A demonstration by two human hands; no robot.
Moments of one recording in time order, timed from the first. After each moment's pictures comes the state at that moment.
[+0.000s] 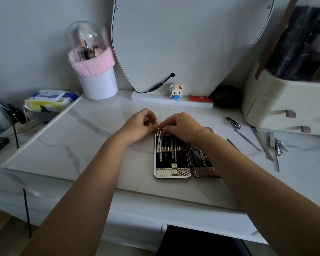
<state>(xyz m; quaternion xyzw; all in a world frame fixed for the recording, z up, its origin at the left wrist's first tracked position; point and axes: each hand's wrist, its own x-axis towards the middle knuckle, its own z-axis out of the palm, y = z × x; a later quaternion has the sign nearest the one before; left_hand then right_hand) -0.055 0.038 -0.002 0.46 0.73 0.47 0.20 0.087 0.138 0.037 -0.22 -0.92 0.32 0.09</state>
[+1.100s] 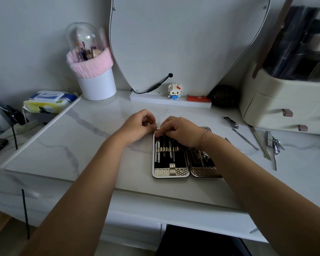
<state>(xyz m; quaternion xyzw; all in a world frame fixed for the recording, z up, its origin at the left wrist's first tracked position) -0.053 0.036 0.000 0.46 0.74 0.45 0.19 0.097 0.141 0.032 -0.13 -0.94 0.30 0.05</state>
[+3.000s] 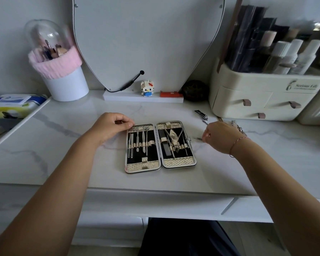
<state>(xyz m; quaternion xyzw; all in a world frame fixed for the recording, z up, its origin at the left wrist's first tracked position) -0.054 0.036 0.000 0.48 0.73 0.44 0.22 0.236 0.184 0.037 -0.43 -0.90 0.07 -0.01</state>
